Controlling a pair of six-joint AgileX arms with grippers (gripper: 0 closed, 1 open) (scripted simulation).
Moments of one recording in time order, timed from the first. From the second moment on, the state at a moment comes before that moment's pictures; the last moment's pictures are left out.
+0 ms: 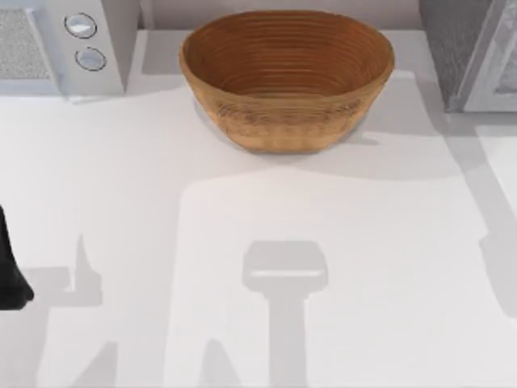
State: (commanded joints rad) left arm 0.00 0.00 0.00 0.00 0.00 0.00; right arm 0.16 1.82 2.29 -0.46 0.19 0.02
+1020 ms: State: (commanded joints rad) left arm 0.00 0.00 0.00 0.00 0.00 0.00; right arm 0.27 1.40 2.11 -0.69 0.29 0.02
